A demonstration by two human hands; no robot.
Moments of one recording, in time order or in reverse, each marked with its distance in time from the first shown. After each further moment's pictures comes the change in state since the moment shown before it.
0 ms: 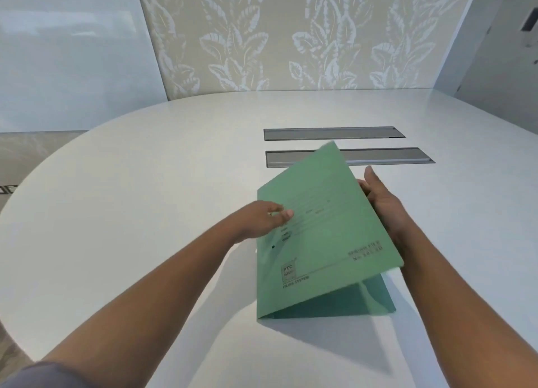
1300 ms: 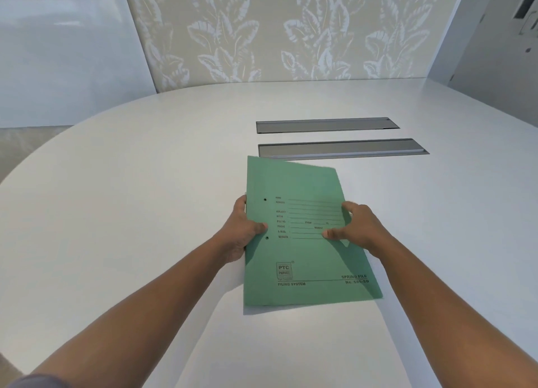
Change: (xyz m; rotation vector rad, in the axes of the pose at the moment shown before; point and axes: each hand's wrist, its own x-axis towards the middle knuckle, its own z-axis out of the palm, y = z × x) left_hand 0.016 -0.039 0.035 -0.967 0.110 -0.155; right_hand 0.019 0.048 -0.021 -1.001 0.206 0.018
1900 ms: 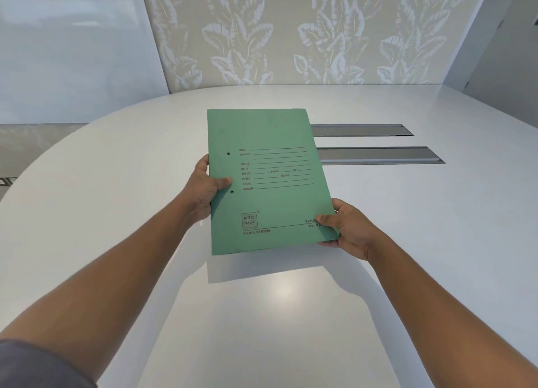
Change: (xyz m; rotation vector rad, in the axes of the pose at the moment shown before) left_hand 0.027 0.075 -0.084 -0.177 0.159 0.222; right_hand 0.011 -0.043 0.030 0.717 -0.312 0.047
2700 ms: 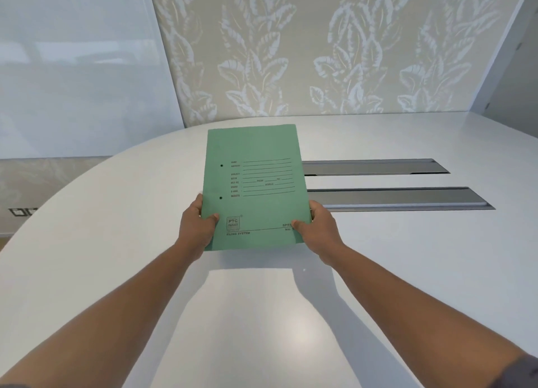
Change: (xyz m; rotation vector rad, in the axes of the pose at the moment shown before) left_hand 0.099 0.006 -0.050 0.473 0.270 0.243; right_hand 0.144 -0.060 0.083 -0.371 0.261 -0.337
